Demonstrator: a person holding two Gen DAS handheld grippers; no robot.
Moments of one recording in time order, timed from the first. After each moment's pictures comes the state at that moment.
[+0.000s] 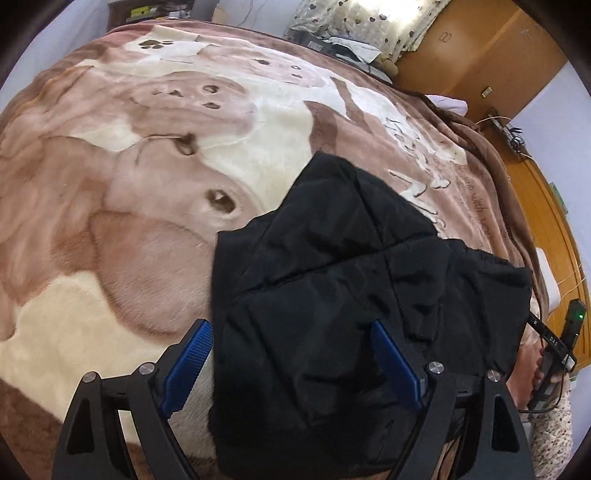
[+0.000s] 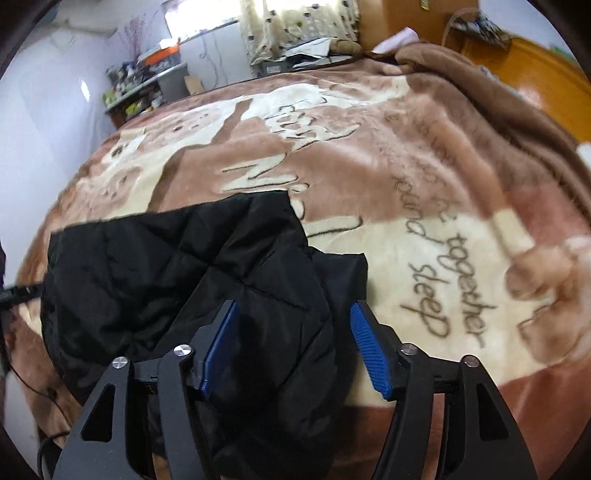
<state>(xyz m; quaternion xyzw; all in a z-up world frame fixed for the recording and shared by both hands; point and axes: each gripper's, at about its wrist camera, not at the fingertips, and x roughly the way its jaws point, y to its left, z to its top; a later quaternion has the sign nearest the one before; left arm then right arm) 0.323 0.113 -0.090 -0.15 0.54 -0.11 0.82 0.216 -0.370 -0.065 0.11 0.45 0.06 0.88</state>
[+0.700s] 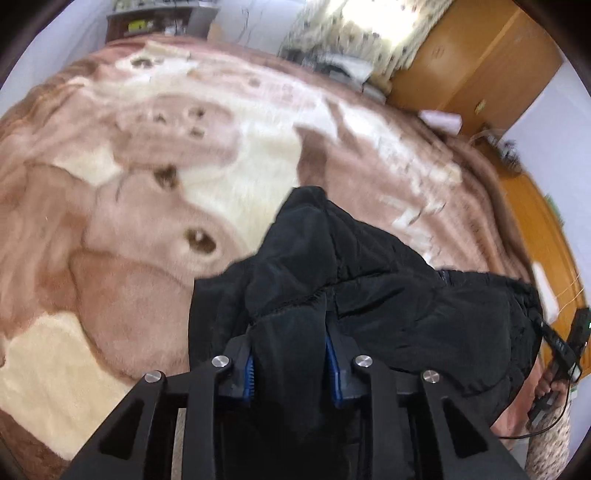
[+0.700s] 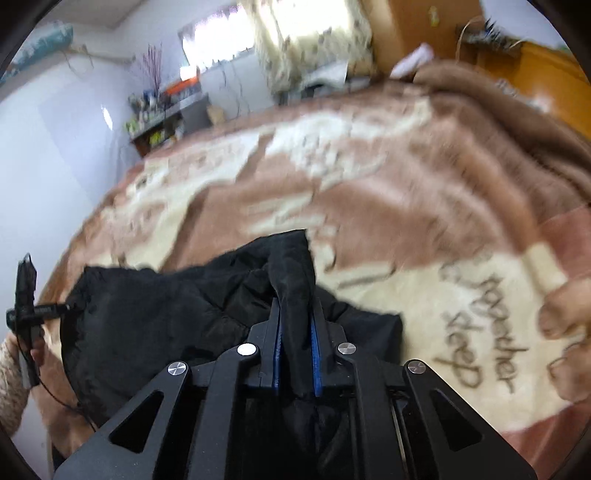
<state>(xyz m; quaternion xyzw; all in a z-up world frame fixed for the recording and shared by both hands) 0.346 0.103 -0.079 -0.17 0.49 -0.11 0.85 0.219 -0.371 -0.031 0.13 0.38 0.07 0.92</state>
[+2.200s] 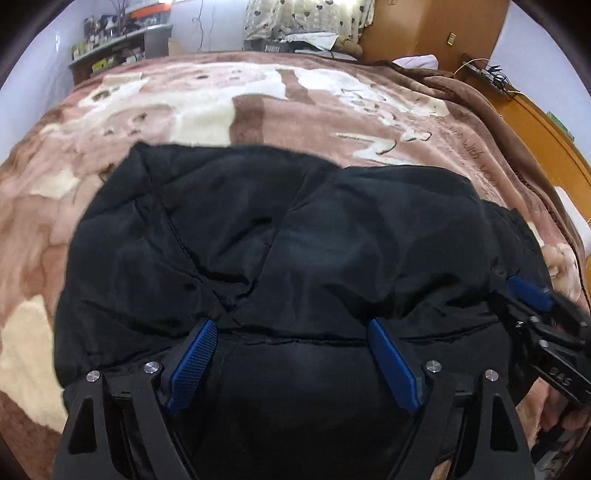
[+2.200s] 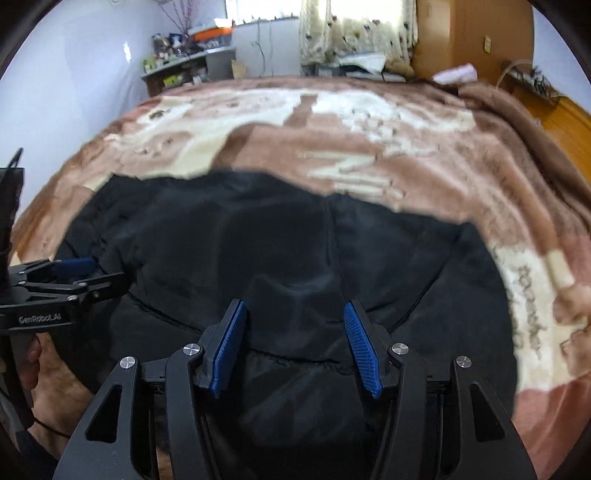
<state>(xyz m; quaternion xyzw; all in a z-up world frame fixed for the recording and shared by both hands) 0.316 -0.041 -0.121 -0.03 0.52 -0.09 0.85 0.207 -0.223 -0.106 0.02 0.47 0.07 0.88</state>
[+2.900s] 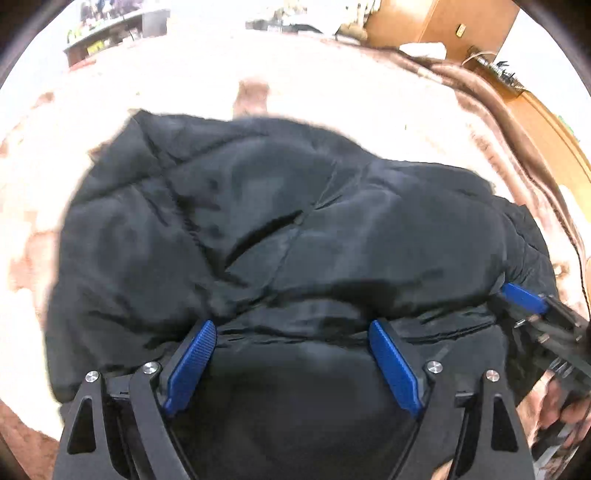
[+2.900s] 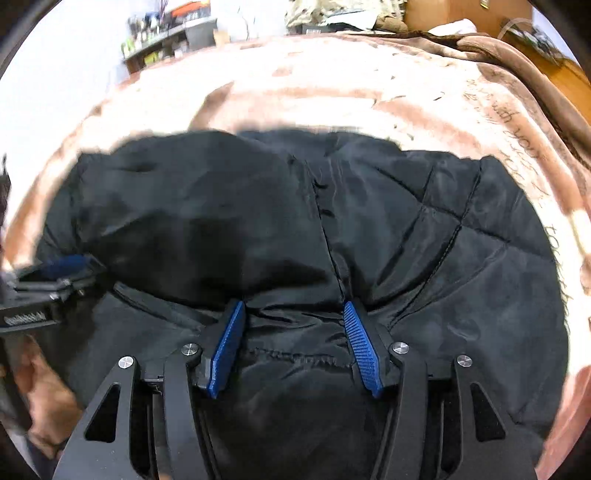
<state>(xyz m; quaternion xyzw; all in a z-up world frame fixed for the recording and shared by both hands) 0.320 -0.029 -0.133 -0.03 0.54 -0.09 0.83 0.223 -0.241 -0.111 0.05 0.50 0.07 0.86</state>
